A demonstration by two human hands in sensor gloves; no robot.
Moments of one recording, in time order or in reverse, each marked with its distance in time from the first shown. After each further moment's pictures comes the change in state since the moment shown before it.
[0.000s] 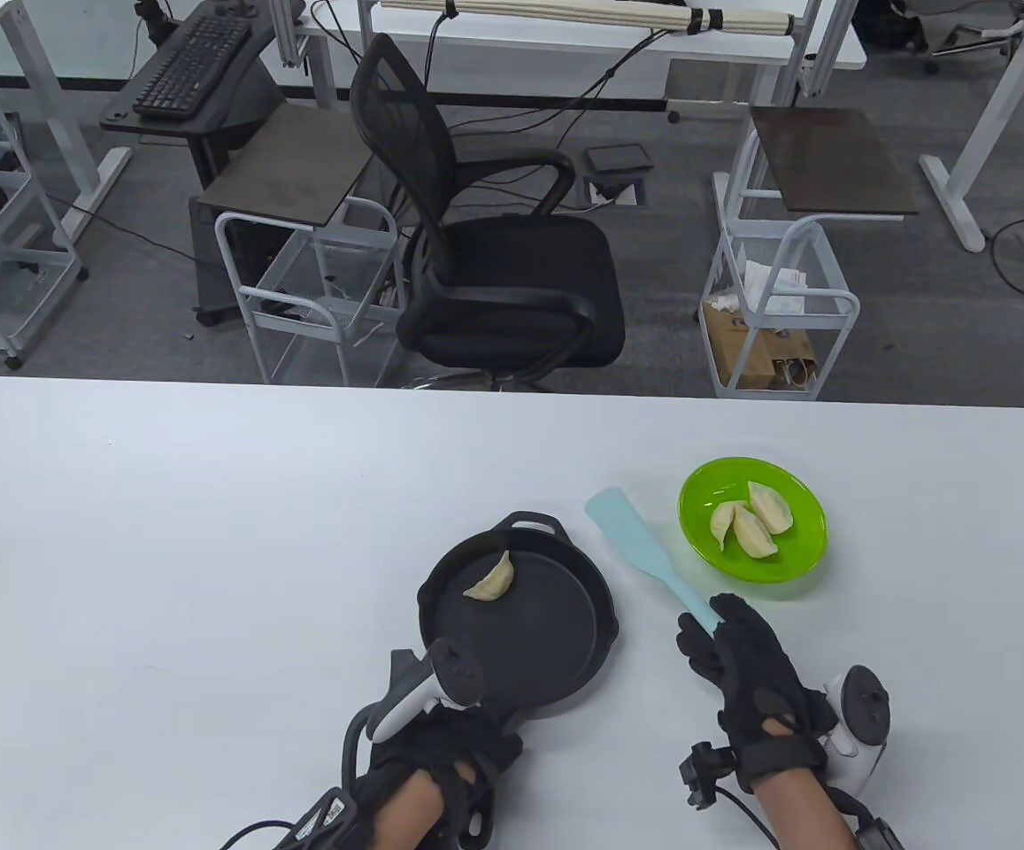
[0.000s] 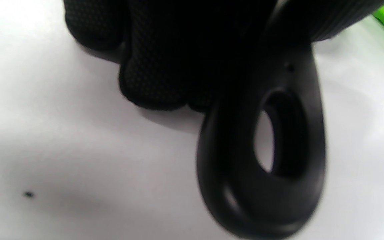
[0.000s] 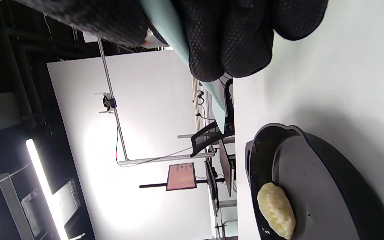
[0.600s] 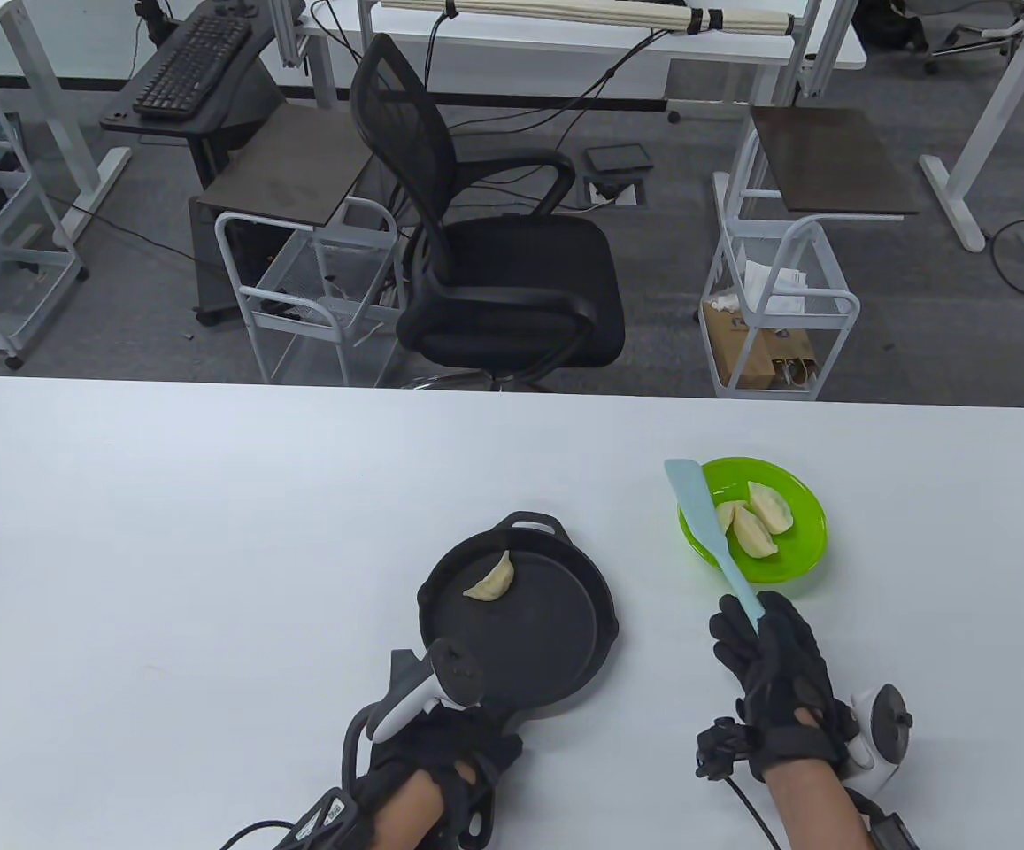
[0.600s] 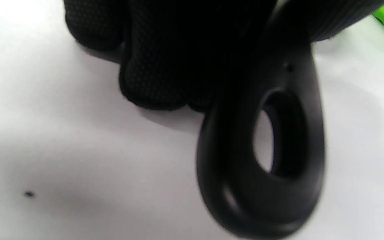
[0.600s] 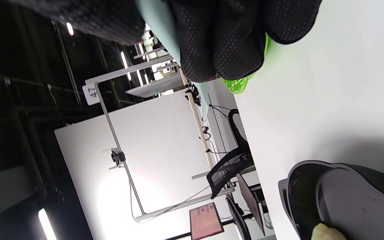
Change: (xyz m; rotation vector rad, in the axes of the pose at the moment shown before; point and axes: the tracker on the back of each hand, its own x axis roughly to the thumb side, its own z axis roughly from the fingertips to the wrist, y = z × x) left_hand 0.000 0.000 0.000 0.000 0.000 -0.001; right_hand -0.004 -0.022 0.000 -0.187 0.011 -0.201
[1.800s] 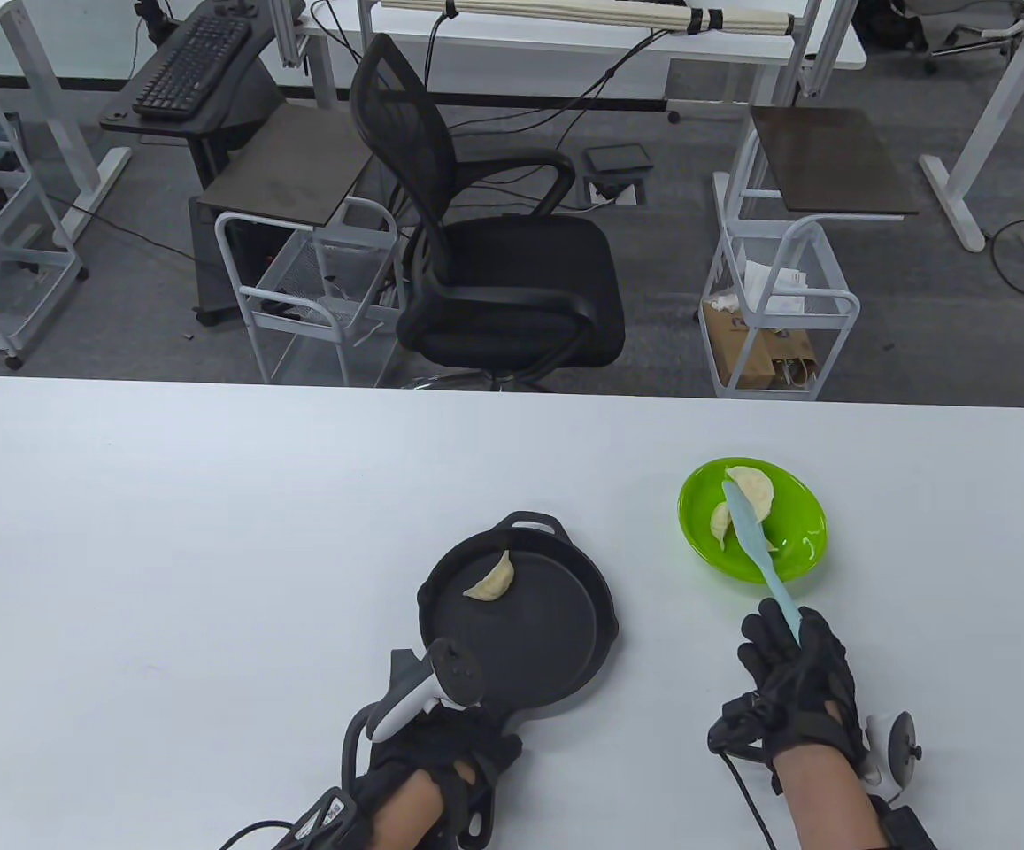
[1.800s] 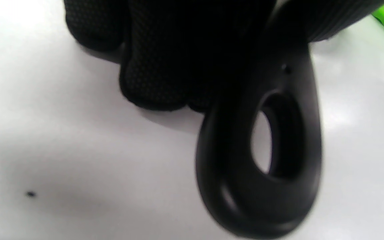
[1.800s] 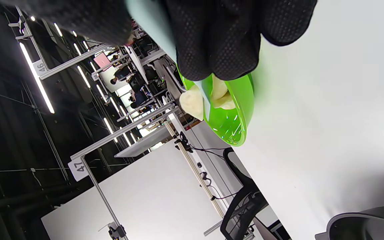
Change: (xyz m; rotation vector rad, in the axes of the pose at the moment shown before) left_hand 0.000 0.000 0.000 -0.003 -0.003 0.002; right_hand -0.019 -0.030 -0.005 -0.265 0.125 -0.264
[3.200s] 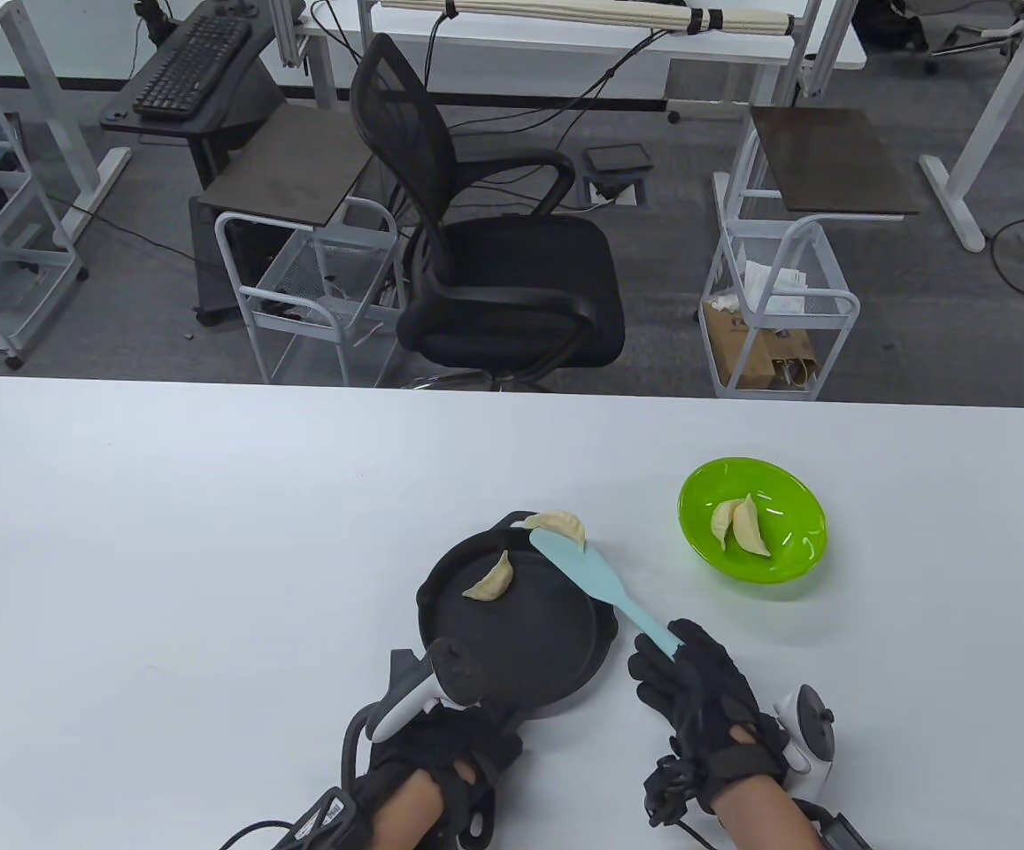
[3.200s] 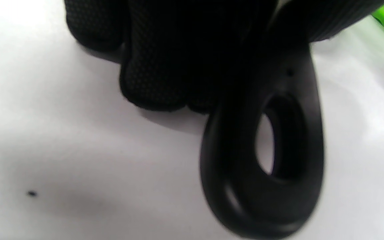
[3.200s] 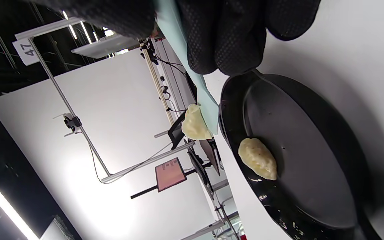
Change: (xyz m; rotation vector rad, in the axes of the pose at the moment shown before) left_hand 0.000 0.000 0.000 0.001 0.001 0.000; right_hand -0.039 0.054 0.041 0.387 0.121 0.271
